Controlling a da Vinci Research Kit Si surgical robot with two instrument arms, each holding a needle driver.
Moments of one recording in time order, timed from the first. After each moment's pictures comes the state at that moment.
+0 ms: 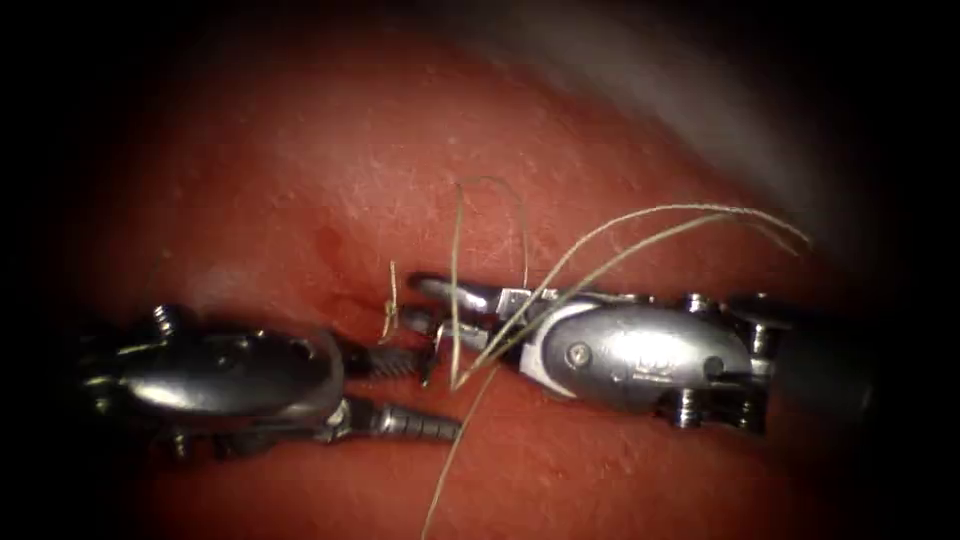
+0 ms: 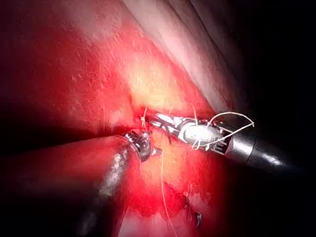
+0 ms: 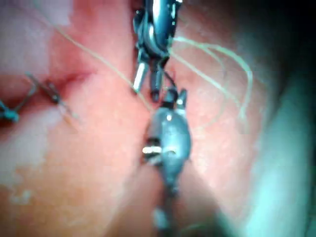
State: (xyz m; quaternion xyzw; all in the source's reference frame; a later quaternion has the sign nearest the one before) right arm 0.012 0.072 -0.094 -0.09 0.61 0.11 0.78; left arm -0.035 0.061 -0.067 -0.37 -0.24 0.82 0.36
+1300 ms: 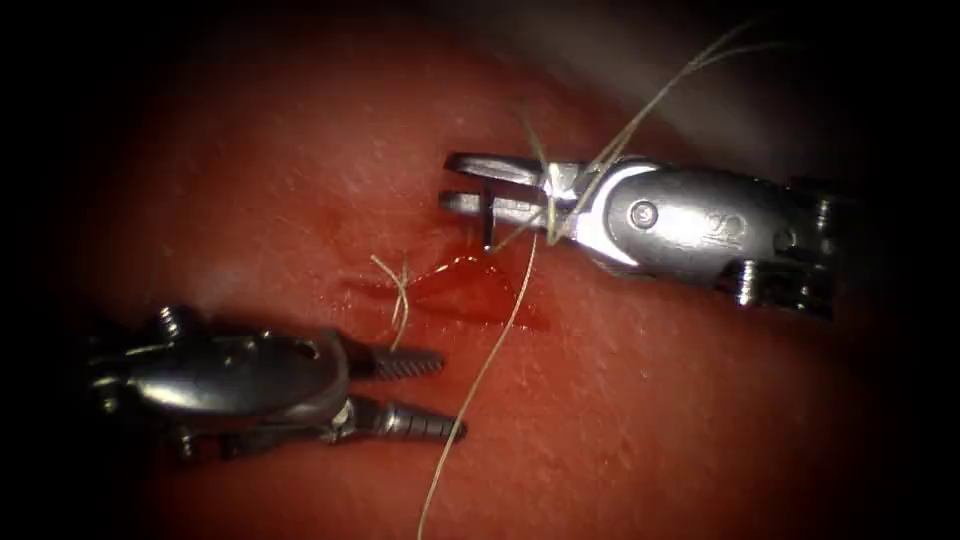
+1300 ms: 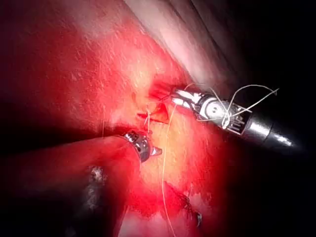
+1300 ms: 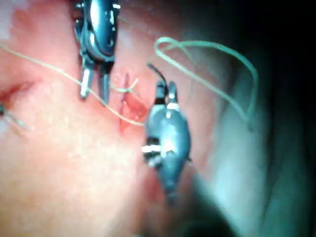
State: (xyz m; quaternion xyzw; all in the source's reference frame) right arm 0.009 0.081 -0.096 -0.06 0.65 0.18 0.73; left arm -0.035 0.061 -0.066 -0.37 -0.24 0.82 0.36
